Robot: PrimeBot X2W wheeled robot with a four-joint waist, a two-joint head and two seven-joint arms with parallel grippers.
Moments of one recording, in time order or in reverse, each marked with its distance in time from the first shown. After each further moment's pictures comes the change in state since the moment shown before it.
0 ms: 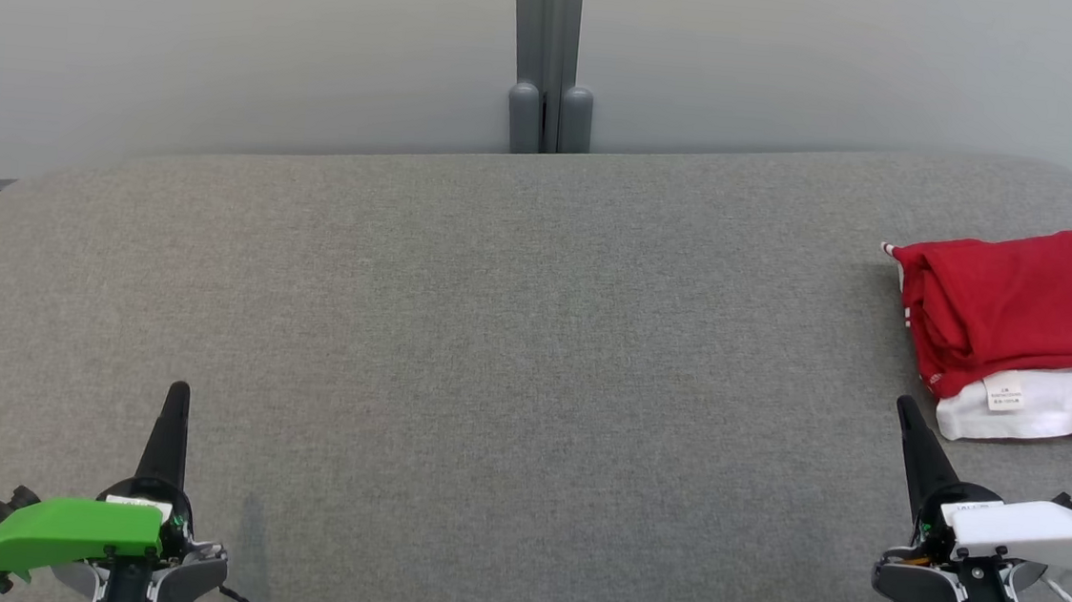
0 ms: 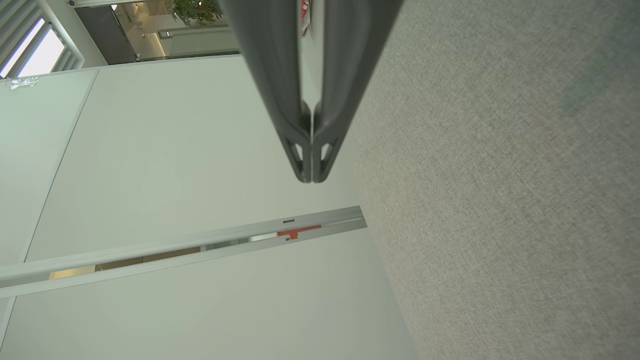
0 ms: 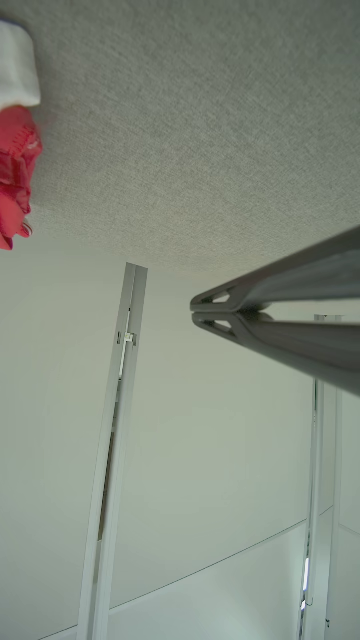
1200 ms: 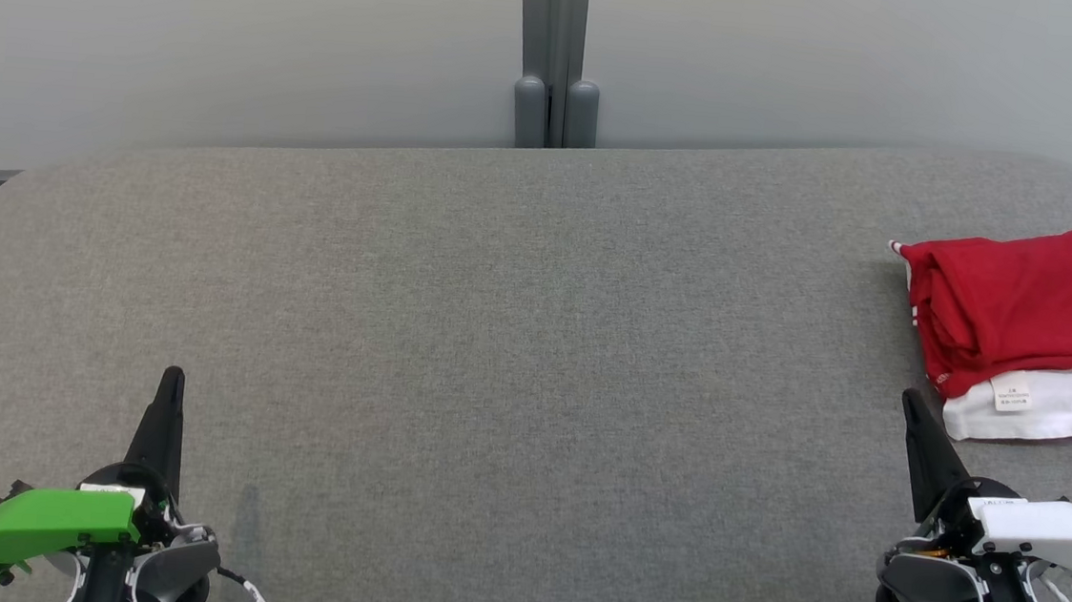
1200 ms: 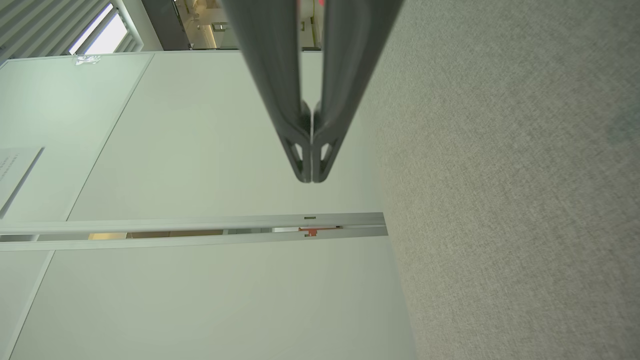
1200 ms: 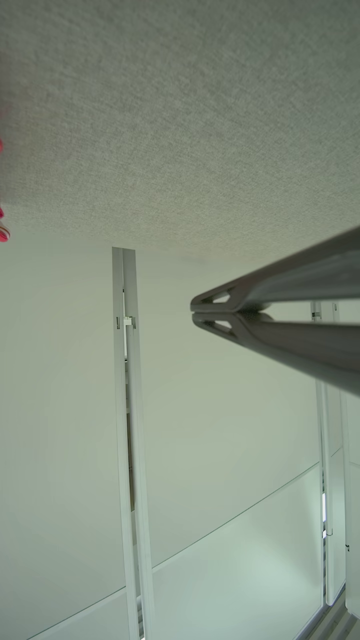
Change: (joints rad) left arm -0.029 0.000 0.025 0.016 -0.167 -0.006 0.051; right arm -0.011 0.000 -0.021 0.005 0.184 0.000 0.048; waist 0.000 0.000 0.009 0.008
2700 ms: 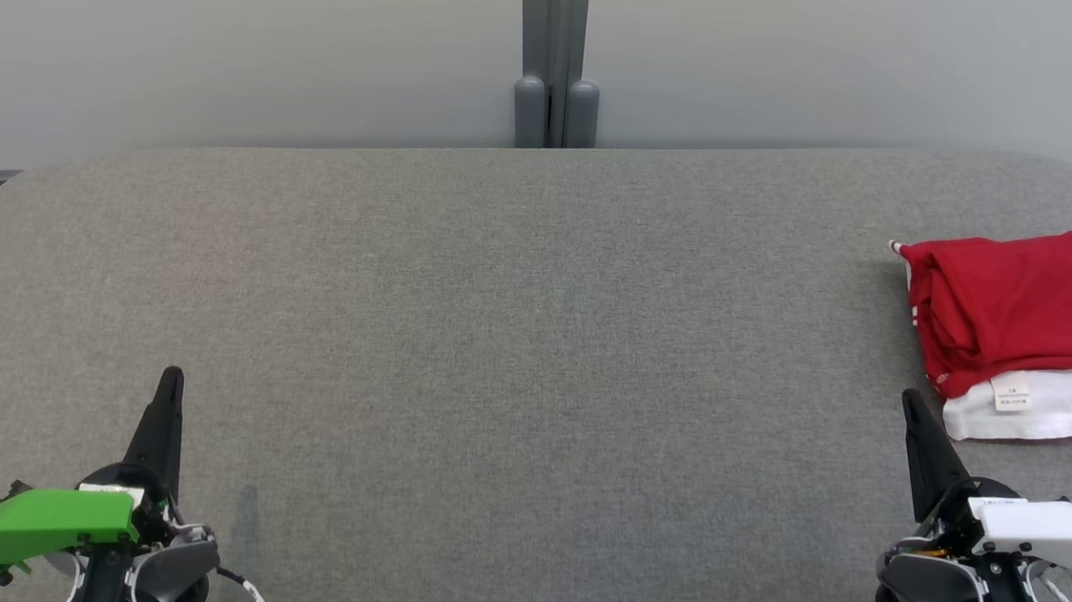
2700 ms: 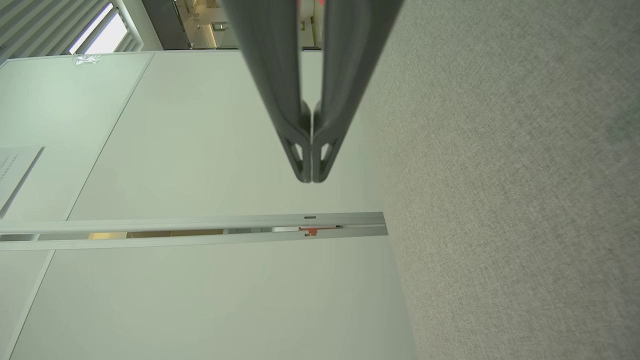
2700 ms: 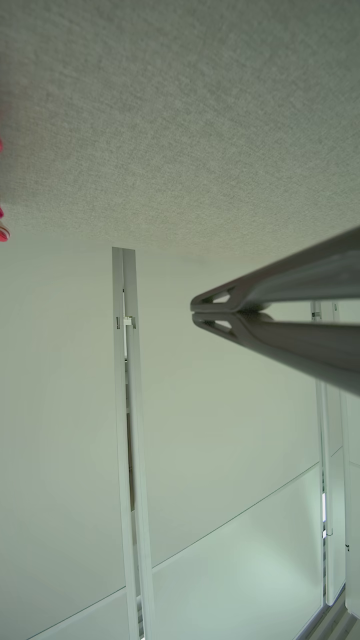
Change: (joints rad) left arm 0.000 0.000 0.002 0.000 0.000 0.000 0.000; right arm 0.000 0.000 0.000 0.000 0.000 0.000 0.000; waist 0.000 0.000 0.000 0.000
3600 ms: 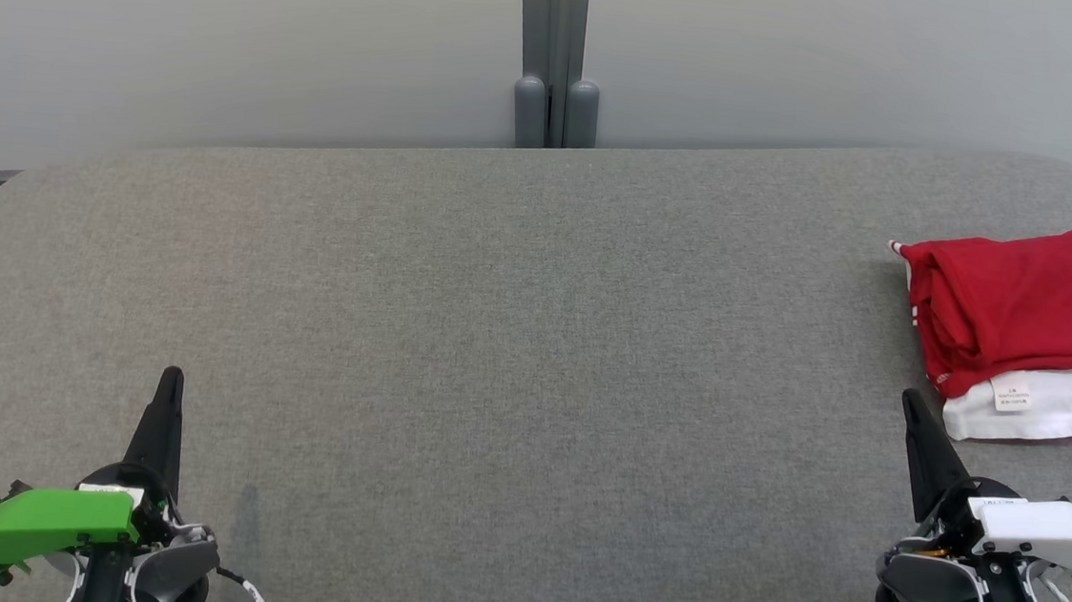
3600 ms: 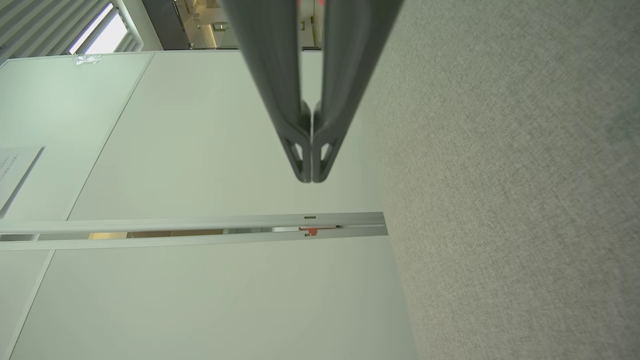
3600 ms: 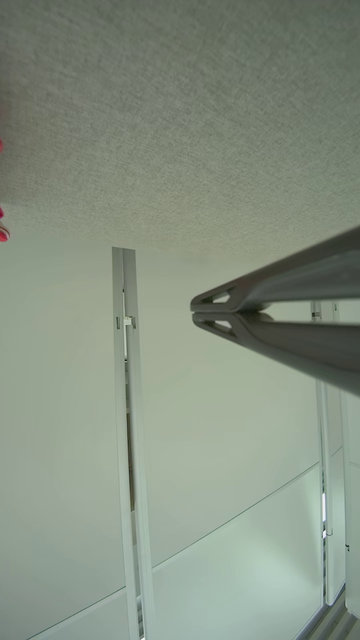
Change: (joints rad) left arm 0.000 0.000 0.001 0.000 0.000 0.000 0.001; right arm 0.000 0.000 0.000 0.000 0.000 0.000 0.000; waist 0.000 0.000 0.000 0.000
